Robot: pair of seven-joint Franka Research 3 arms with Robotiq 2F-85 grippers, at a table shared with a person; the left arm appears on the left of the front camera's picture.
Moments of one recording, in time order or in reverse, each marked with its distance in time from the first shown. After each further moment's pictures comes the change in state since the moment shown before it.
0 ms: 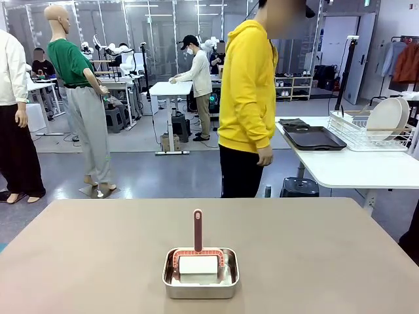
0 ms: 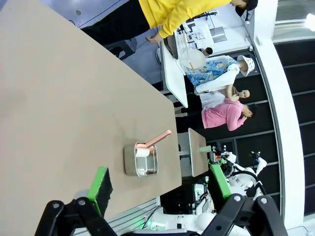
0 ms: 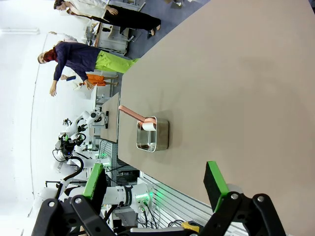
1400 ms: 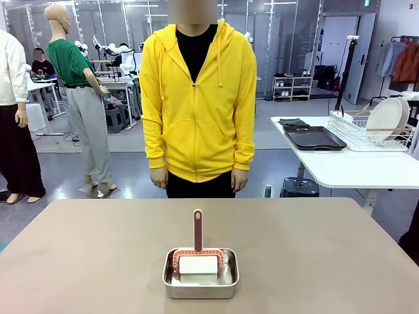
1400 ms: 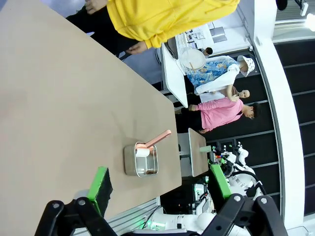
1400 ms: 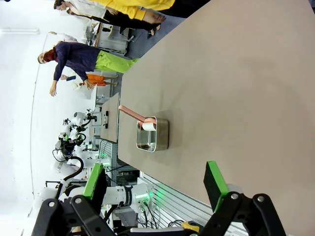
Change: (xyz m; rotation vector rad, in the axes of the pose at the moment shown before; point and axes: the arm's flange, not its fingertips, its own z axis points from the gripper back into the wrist) left arm 0.000 0.000 0.000 0.000 0.000 0.000; right arm 0.000 0.000 0.000 0.000 0.000 0.000
